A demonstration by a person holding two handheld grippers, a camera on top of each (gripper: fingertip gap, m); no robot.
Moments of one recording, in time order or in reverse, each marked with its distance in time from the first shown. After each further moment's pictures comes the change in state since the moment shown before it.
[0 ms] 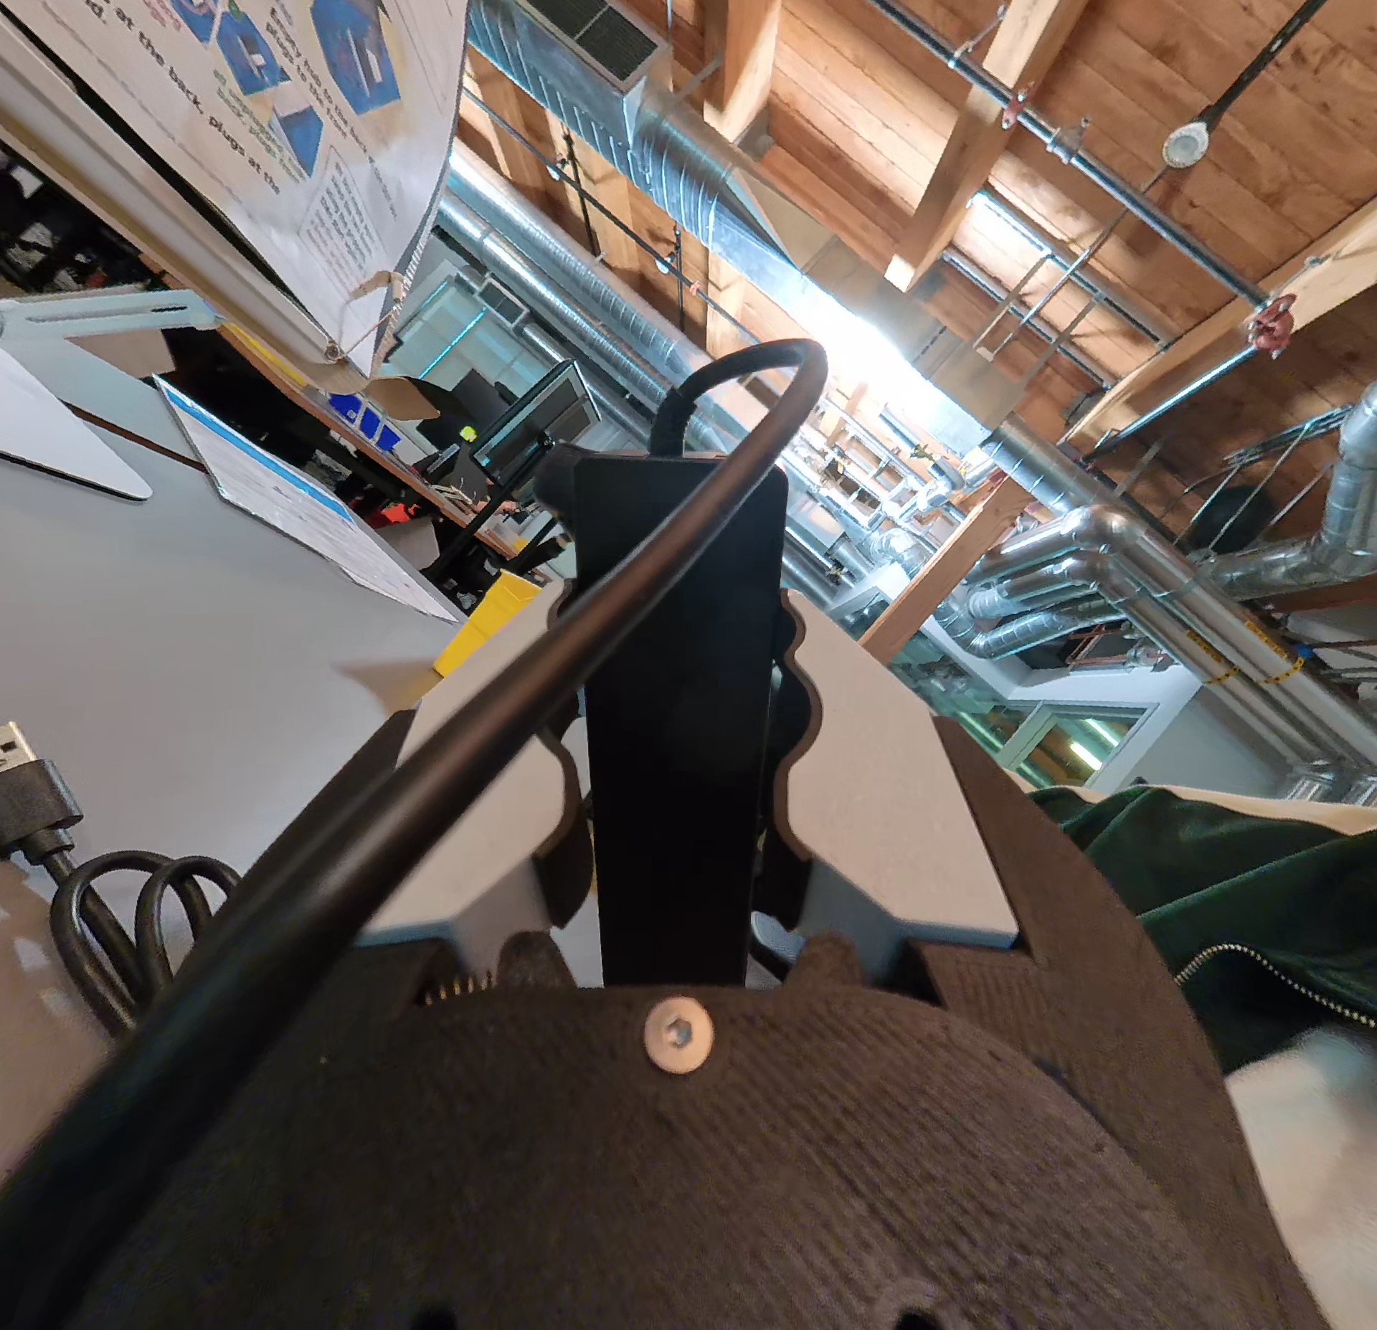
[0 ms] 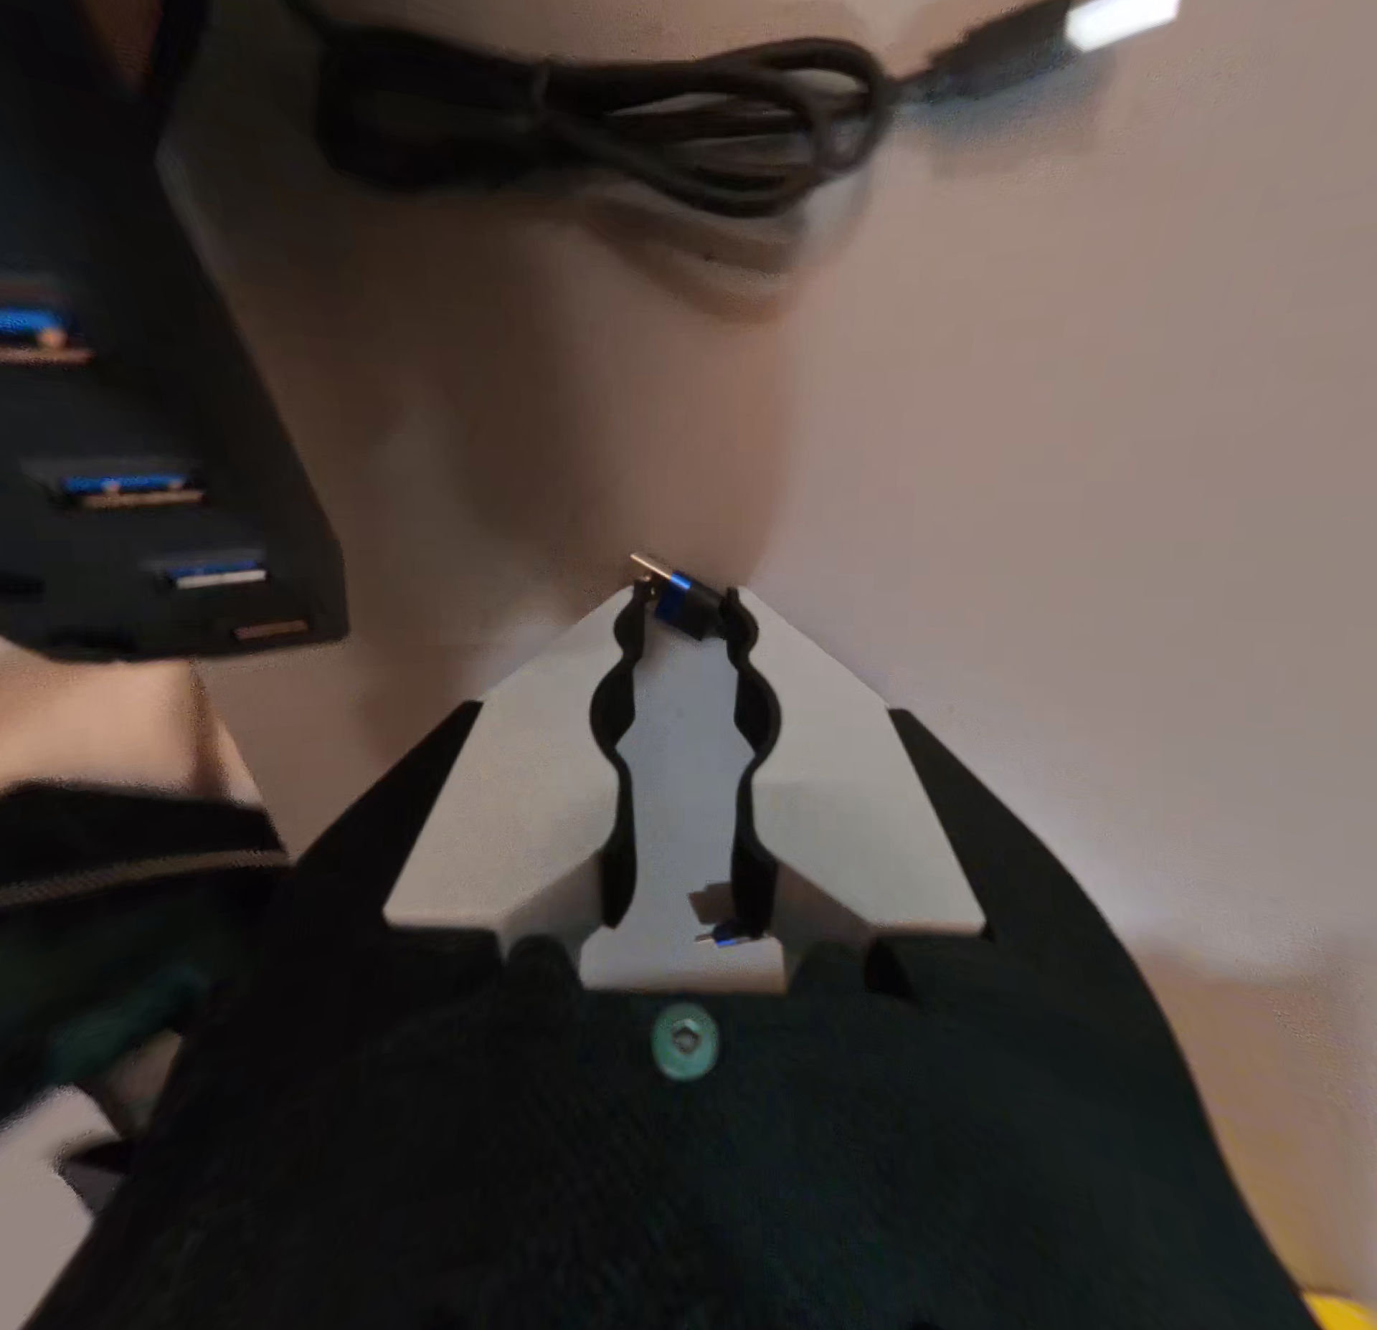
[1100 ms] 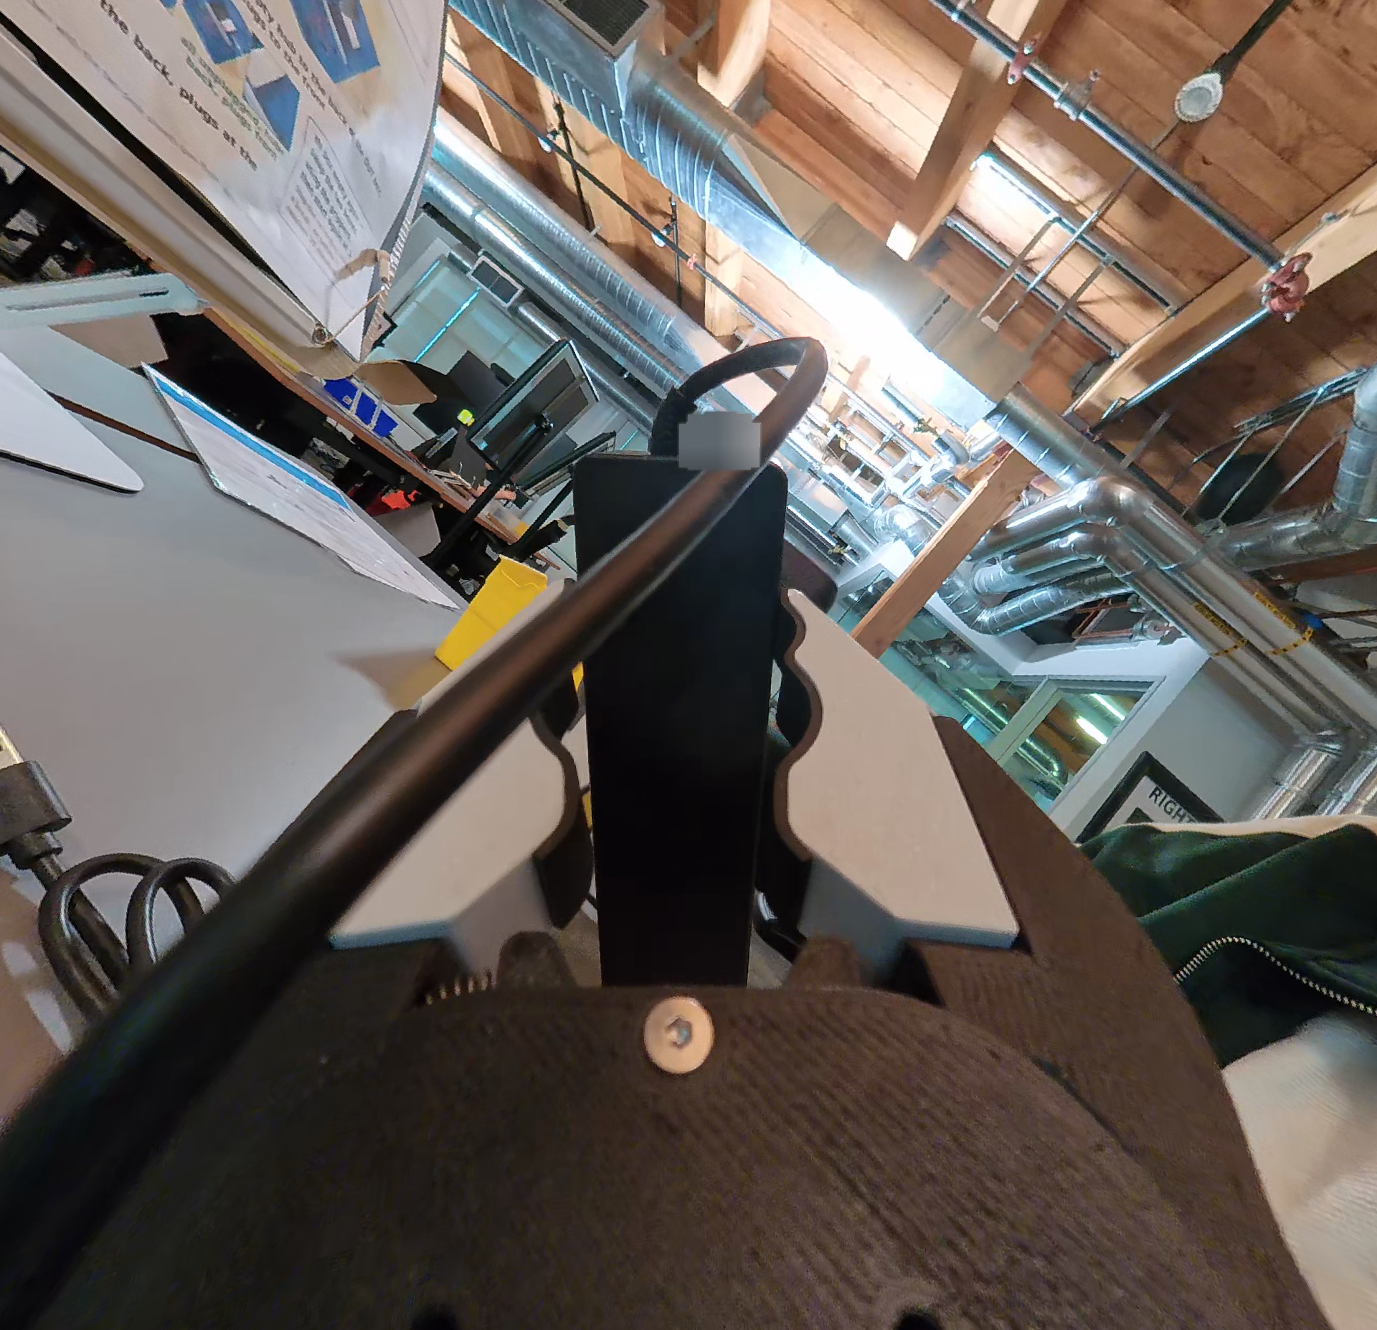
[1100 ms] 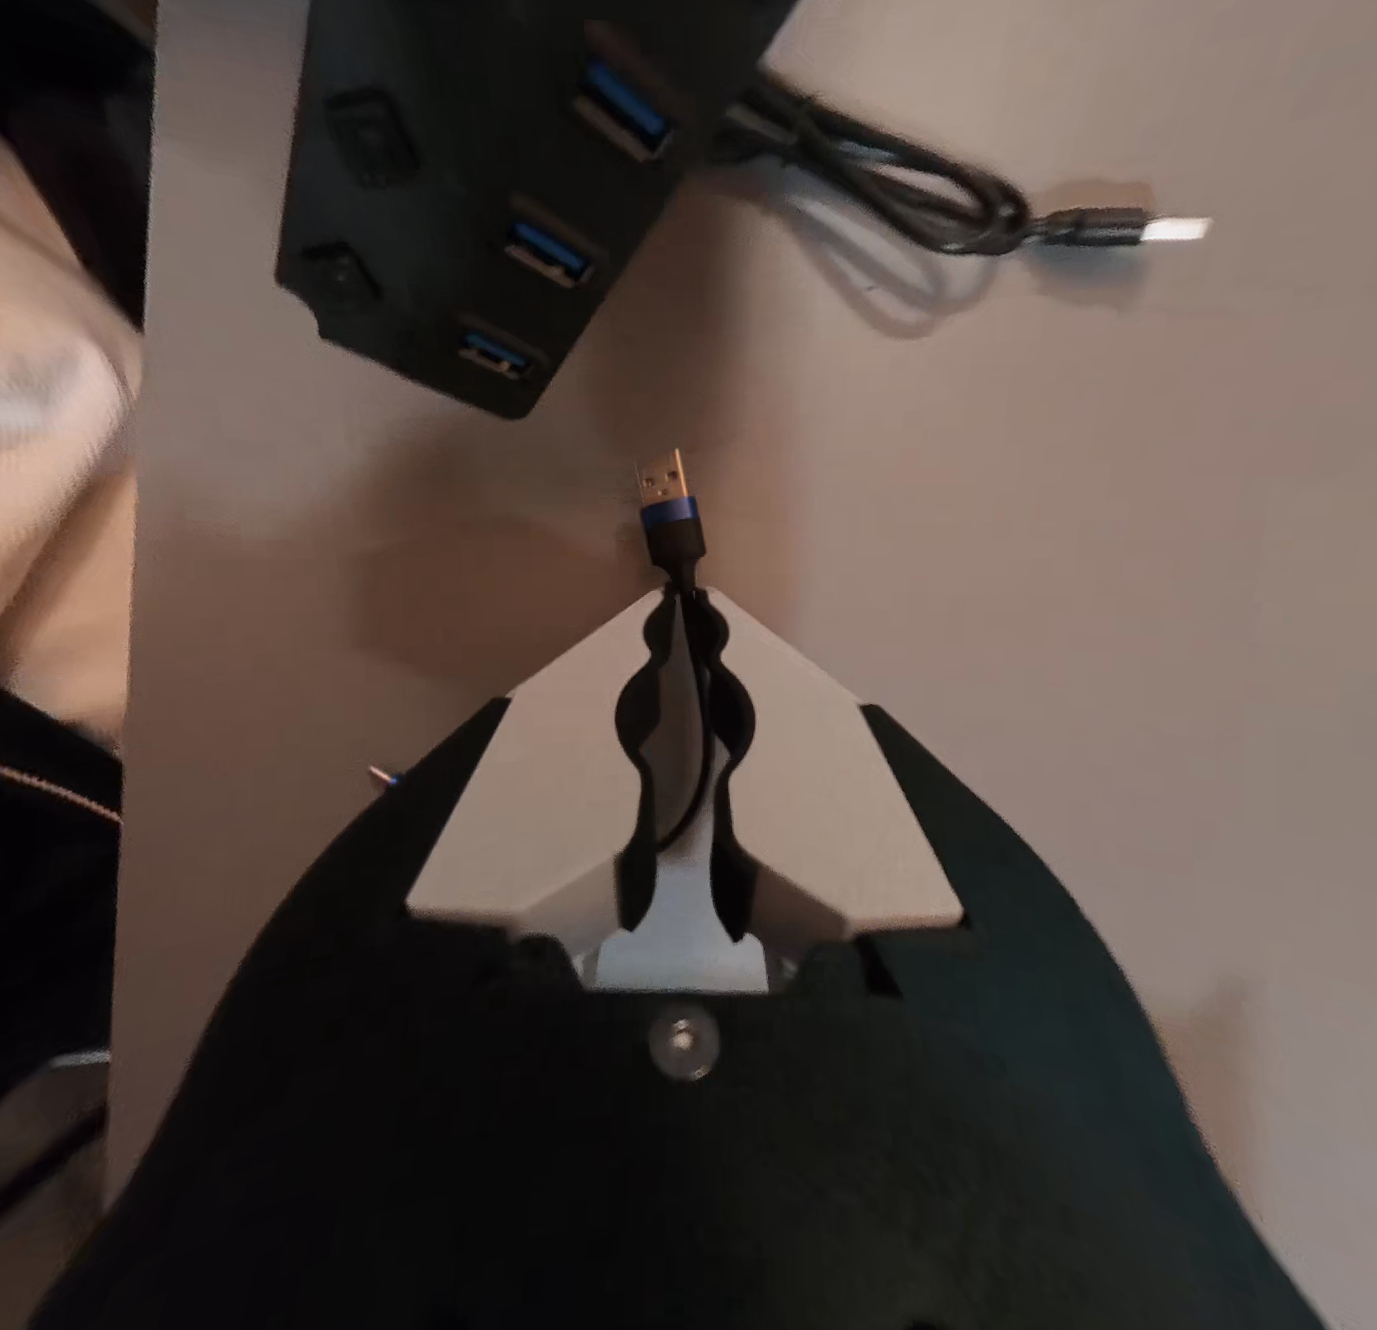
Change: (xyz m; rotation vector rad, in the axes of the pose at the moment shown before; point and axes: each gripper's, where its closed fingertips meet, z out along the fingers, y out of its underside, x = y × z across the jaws) left arm 0.001 0.006 0.001 -0.032 0.005 0.019; right arm -0.022 0.018 -0.017 0.272 0.080 -0.412
